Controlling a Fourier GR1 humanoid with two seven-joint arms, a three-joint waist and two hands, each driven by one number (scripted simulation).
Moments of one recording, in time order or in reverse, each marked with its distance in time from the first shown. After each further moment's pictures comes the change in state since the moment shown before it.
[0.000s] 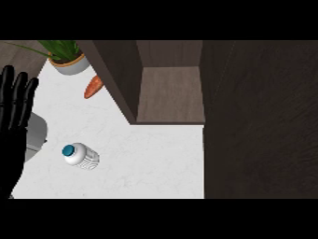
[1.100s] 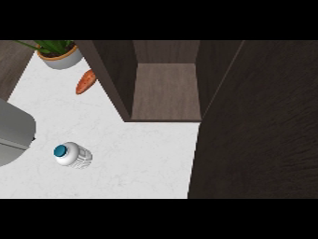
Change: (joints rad) left arm 0.371 0.231 0.370 -0.083 0.826 -0.411 0.208; right arm 0.188 0.001 0.277 -0.341 0.068 0.050 0.257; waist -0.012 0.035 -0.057
